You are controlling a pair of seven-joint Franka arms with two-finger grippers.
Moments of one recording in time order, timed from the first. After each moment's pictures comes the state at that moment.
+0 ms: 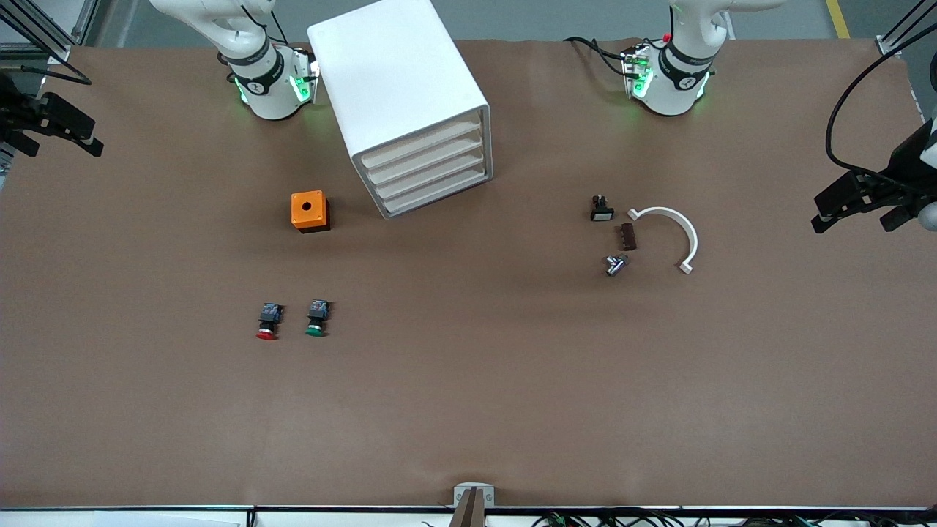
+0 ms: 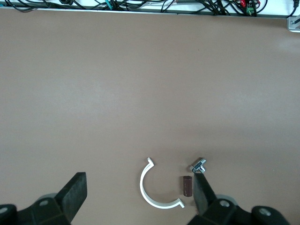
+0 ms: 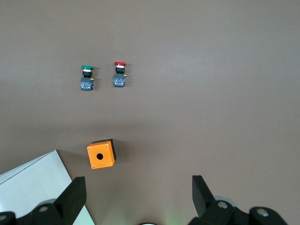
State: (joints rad) left arm -0.05 0.02 0.00 -1.55 -0.01 1.73 -0.06; right arm -0.02 -0.20 -0.05 -1.72 0.01 1.52 -0.04
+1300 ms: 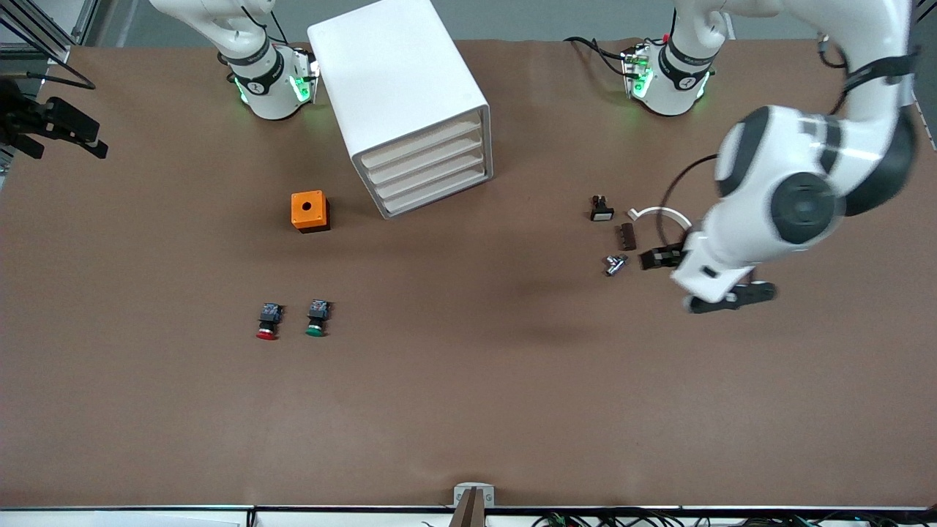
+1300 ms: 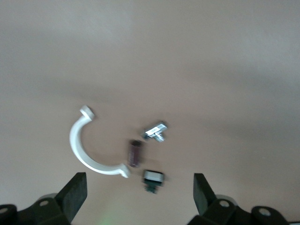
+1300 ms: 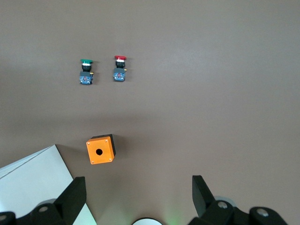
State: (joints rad) left arm -0.36 0.36 -0.01 -1.56 -0.02 1.68 -0.59; right arm -0.01 -0.17 -0.05 -1.71 0.01 1.50 -0.07
